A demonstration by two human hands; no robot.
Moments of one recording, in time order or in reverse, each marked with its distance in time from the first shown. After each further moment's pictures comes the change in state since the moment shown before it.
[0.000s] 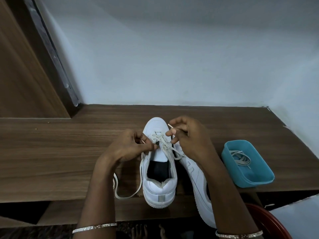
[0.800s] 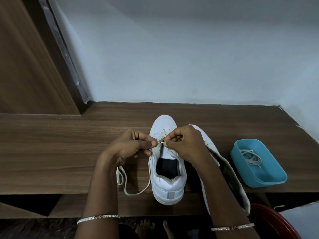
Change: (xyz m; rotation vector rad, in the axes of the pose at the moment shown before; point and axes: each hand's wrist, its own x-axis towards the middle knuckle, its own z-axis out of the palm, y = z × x) left_hand -0.007 -0.009 -0.013 -0.164 -0.033 -0.108; right_hand 0.003 0.011 0.032 -0.153 -0.082 0.023
